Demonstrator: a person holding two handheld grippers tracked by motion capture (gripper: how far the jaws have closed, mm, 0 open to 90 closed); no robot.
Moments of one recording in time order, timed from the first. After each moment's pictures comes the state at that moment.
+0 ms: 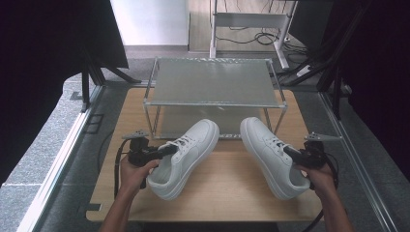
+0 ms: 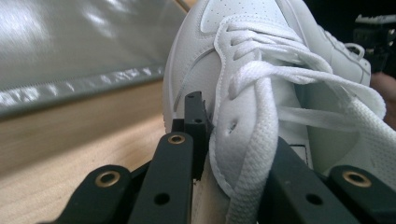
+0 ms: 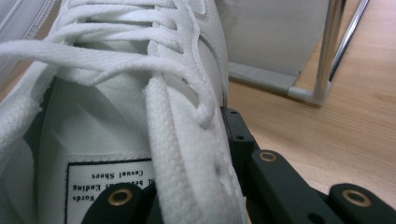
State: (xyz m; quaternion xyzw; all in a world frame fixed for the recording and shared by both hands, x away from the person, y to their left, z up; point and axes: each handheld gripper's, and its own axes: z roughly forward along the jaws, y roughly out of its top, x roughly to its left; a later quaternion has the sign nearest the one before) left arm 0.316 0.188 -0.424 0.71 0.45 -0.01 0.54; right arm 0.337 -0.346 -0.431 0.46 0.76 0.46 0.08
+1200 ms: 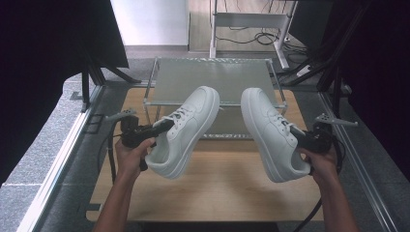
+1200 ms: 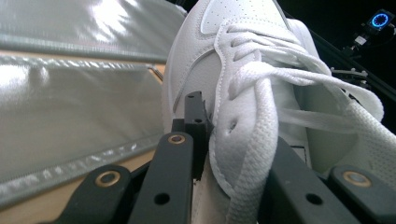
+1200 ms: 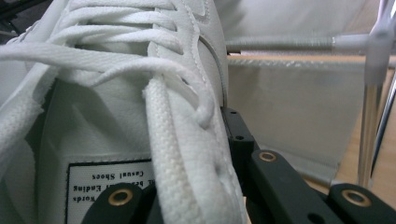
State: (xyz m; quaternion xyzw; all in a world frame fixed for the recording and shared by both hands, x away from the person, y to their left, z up) left arm 0.332 0.188 -0.355 0.65 0.43 0.01 0.63; right arm 0.343 -0.328 -0.359 0.43 0.70 0.57 0.08
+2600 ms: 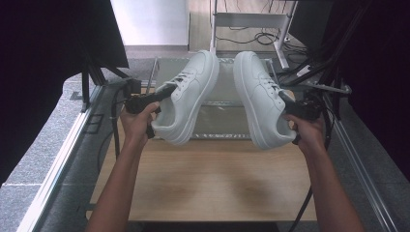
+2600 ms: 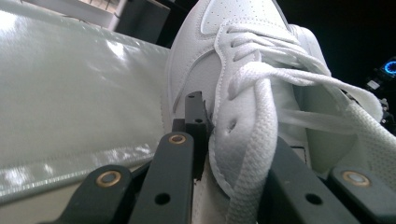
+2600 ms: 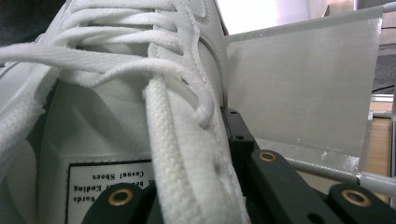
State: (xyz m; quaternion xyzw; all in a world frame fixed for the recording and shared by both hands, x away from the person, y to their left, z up) left arm 0.393 0.180 -0.302 0.61 0.47 0.03 0.64; right arm 0.397 -0.289 -0.302 0.47 0.66 0.58 0.10
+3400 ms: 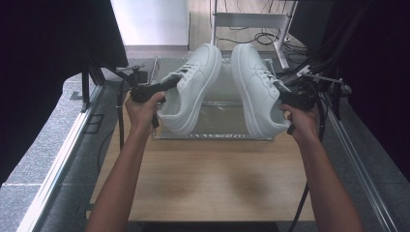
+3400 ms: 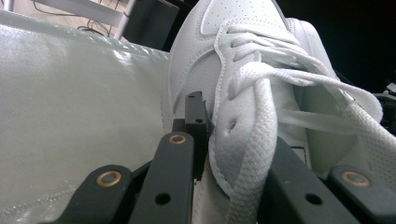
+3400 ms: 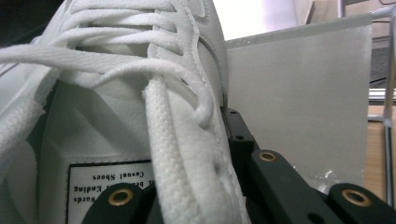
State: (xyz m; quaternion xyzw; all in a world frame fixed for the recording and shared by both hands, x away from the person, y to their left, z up) left arm 0.419 0.172 -0.293 0.62 0.48 0.04 0.62; right arm 0.422 -0.277 -0.292 0.50 0.65 0.56 0.10
